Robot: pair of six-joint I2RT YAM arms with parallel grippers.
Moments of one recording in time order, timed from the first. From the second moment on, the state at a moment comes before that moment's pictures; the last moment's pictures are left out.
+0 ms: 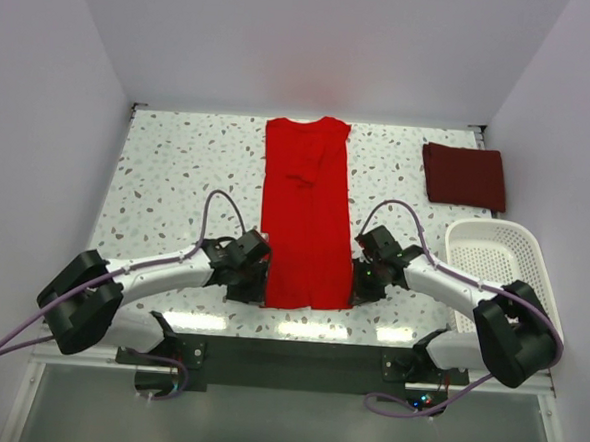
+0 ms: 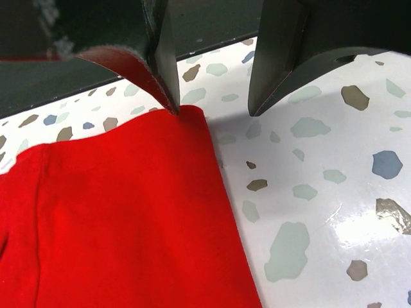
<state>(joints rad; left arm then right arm) -0.85 1.33 0.66 -0.56 0.03 -0.78 0.58 1.32 0.59 -0.52 -0.21 0.57</state>
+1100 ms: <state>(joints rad) -0.89 1.46 0.72 -0.53 0.02 -0.80 0.64 1.32 0.60 -0.54 -0.19 0.56</state>
